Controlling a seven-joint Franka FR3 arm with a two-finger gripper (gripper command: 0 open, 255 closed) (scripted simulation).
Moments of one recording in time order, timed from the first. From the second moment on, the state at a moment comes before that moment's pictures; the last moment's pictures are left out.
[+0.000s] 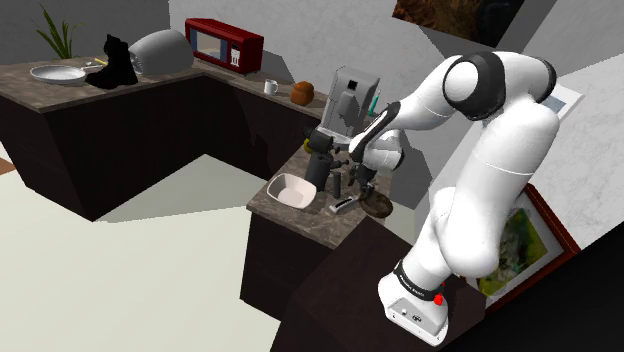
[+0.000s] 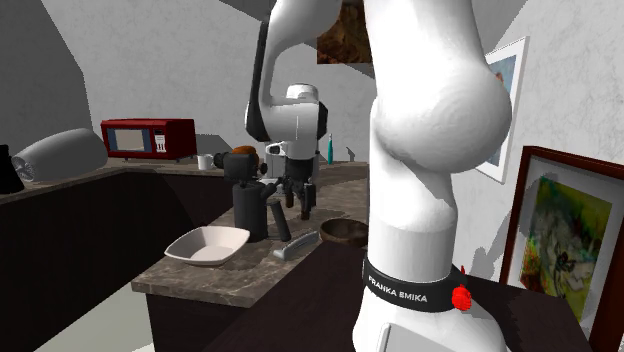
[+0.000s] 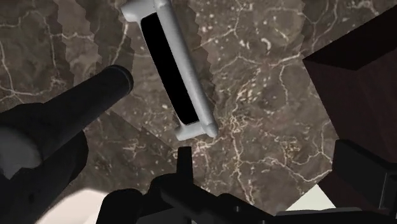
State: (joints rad) arm 0.40 0.14 -0.98 -2.67 0.44 2.77 -2.03
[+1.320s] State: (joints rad) arm -0.17 0.63 -0.38 -2.32 1.06 2.96 -2.75
